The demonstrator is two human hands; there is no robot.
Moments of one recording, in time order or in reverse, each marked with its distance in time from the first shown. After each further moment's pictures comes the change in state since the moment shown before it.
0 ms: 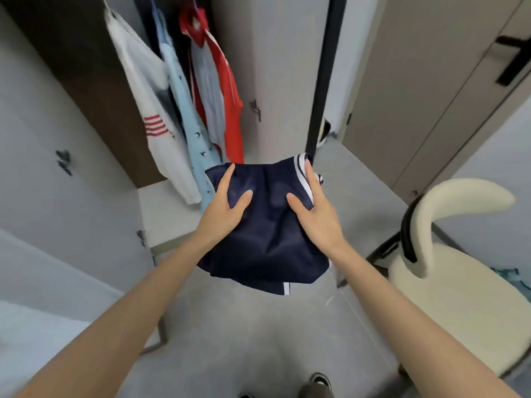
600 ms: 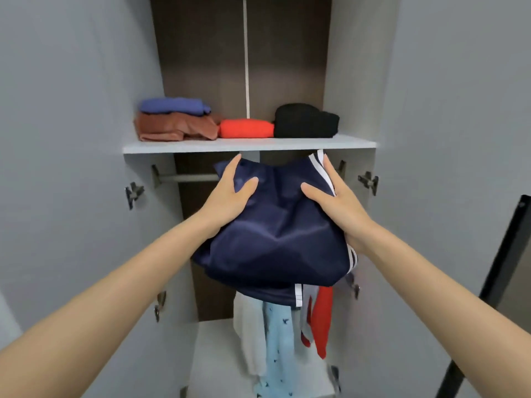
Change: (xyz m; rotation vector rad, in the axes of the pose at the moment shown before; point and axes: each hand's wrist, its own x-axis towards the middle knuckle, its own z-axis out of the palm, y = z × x) left_hand 0.183 0.182 -0.307 0.145 0.443 0.336; right_hand 0.263 -0.320 0.081 0.364 -0.302 -0.500
